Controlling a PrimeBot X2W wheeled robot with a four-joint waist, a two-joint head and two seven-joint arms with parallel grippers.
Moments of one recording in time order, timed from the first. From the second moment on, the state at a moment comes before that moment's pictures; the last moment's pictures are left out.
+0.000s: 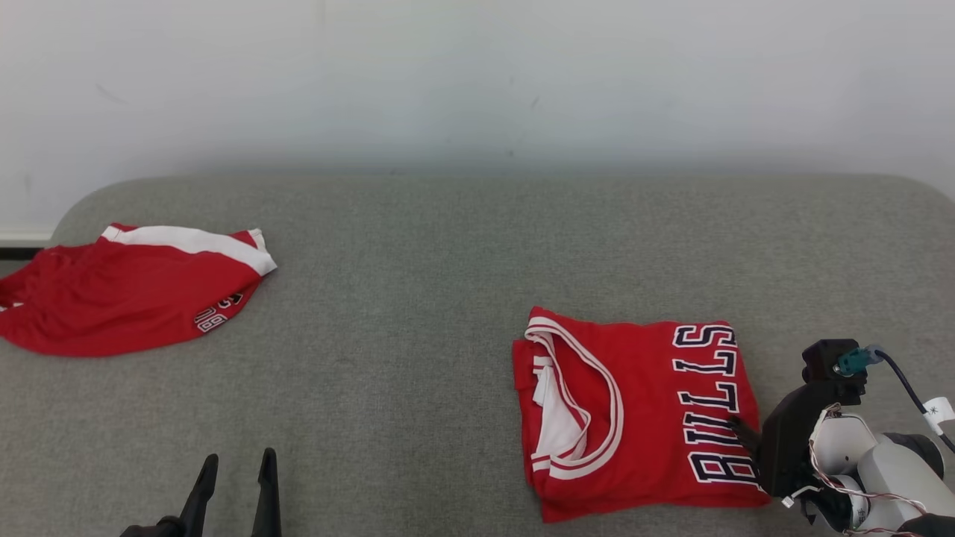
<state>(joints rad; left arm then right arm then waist) 0.03 0.05 0.06 0.24 -0.21 -0.13 -0.26 -0.40 -0.33 0.21 0.65 0.46 0.13 0.50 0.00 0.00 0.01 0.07</state>
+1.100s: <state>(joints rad) -0.15 0.05 0.03 -0.02 -0.14 -0.13 -0.26 -0.90 -0.53 0.68 0.64 0.45 0.13 0.47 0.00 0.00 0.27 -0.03</state>
